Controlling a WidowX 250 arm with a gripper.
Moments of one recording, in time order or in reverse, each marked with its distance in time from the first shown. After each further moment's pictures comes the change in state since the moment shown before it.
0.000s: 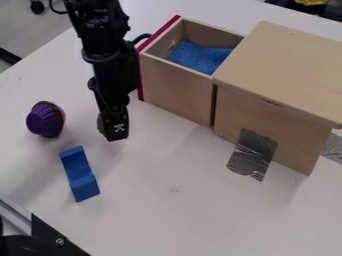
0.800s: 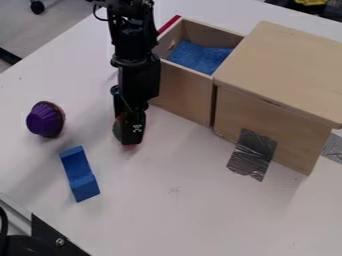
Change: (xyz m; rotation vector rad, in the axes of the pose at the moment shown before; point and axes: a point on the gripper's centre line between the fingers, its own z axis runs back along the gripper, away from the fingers) arm 0.017 0.016 -0.033 -0.108 0.136 -0.017
